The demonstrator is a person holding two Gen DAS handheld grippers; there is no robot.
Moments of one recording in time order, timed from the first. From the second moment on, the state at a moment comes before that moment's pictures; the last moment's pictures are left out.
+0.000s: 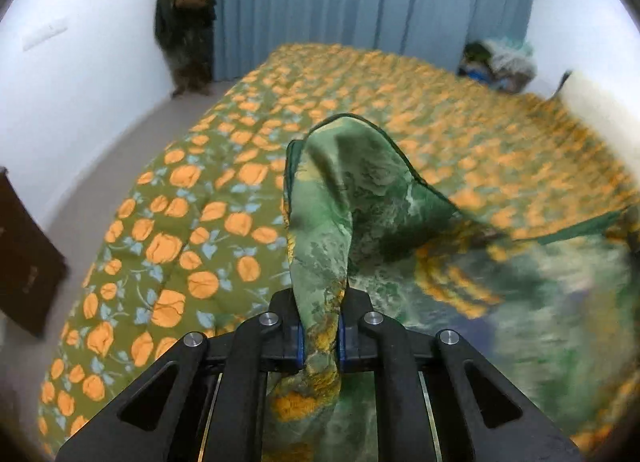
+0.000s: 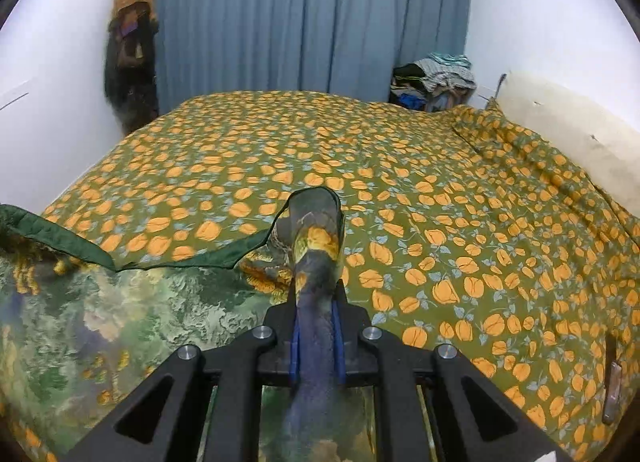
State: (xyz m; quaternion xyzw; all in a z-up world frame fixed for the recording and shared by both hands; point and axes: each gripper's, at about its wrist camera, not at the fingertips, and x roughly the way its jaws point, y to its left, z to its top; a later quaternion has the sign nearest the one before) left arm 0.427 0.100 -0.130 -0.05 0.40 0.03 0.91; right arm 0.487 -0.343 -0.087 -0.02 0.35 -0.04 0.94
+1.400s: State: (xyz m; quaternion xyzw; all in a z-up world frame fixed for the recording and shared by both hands) left arm 0.430 0.109 -0.253 -0.09 0.42 0.03 0.91; right arm 0.499 -0.367 -0.246 0.08 0.41 -0.02 0.91
